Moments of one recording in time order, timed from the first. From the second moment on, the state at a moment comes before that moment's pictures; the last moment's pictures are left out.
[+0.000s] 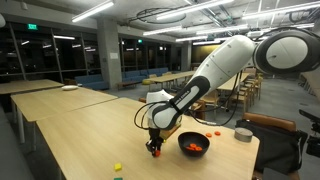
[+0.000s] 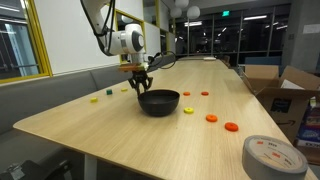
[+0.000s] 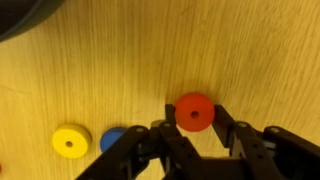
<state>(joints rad) 0.20 0.55 0.05 -1.82 -0.13 2.42 0.16</state>
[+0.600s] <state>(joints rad) 0.21 0.27 -0.04 -2.07 -0.27 2.42 0.34</state>
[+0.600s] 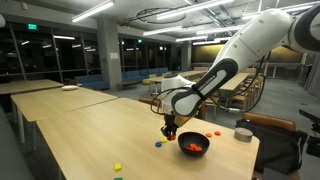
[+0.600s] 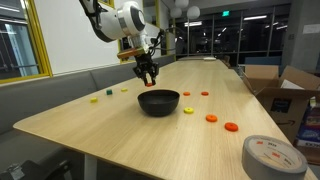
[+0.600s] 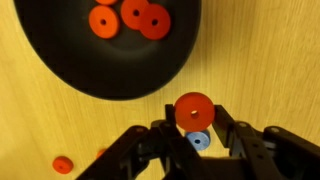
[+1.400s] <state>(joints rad) 0.12 0.05 -0.05 -2.35 -0.32 2.42 0.47</state>
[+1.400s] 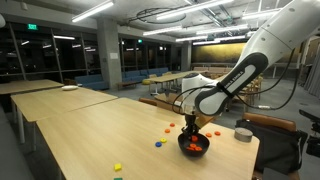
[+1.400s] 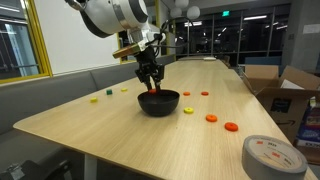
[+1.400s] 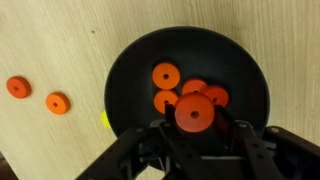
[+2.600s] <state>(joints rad) -0.04 0.05 -0.09 -2.31 -0.20 2.46 0.53</state>
